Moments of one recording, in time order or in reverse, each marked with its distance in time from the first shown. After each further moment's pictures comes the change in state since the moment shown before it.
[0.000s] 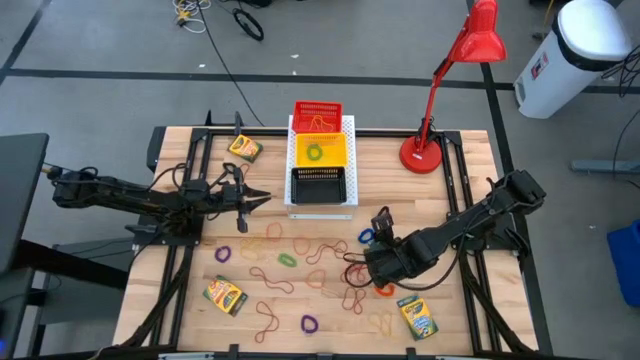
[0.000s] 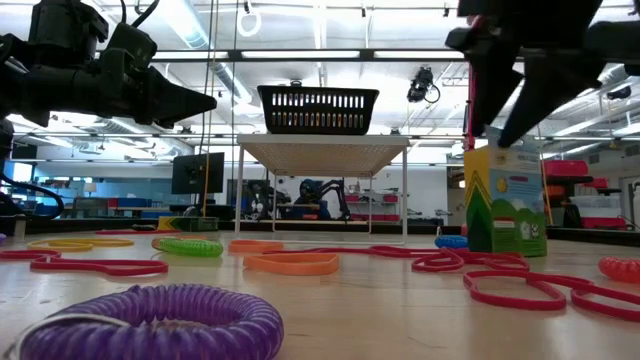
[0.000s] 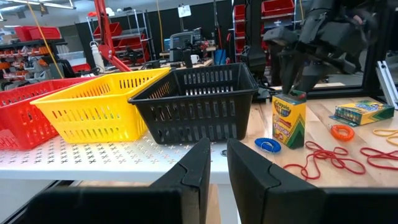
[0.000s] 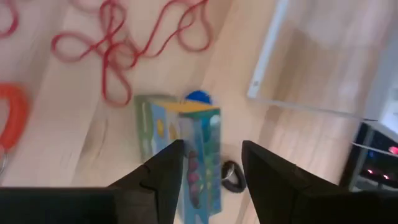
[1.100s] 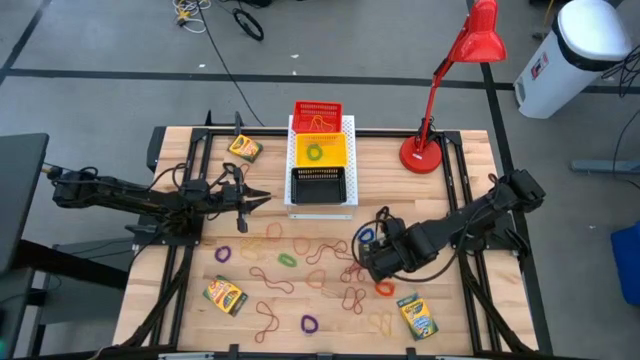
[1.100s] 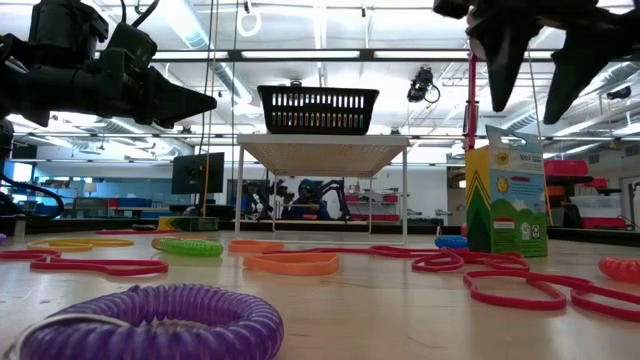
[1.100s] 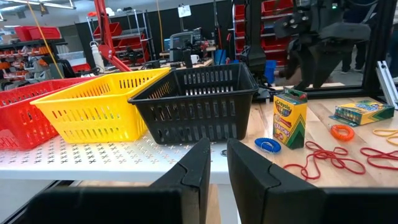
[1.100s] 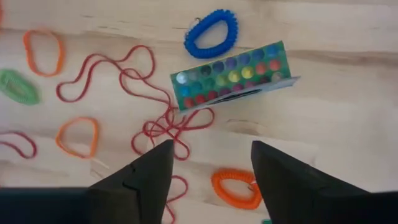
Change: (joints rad) left arm 0.000 0.000 0.000 0.000 0.000 0.000; right arm -0.041 -0.001 0.121 -0.132 -0.278 1.873
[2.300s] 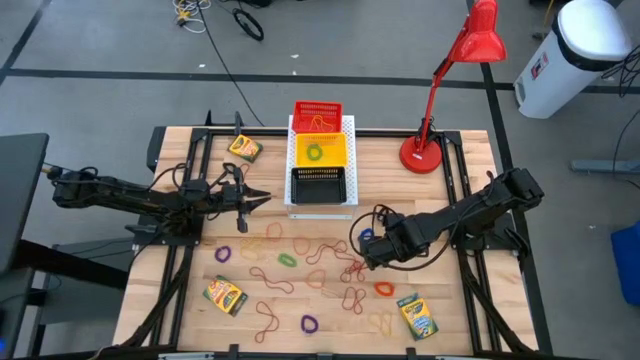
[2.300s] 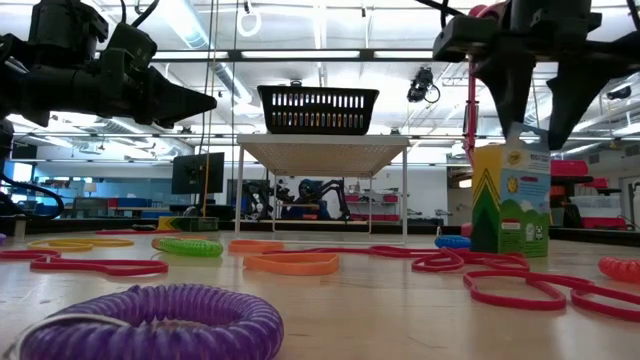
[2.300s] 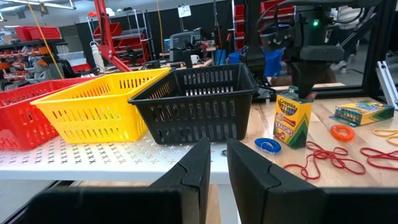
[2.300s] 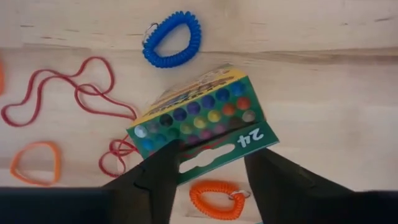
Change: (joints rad) left arm 0.000 -0.001 0.000 0.000 0.000 0.000; right arm -0.075 0.001 -0.067 -0.002 -0.100 -0.022
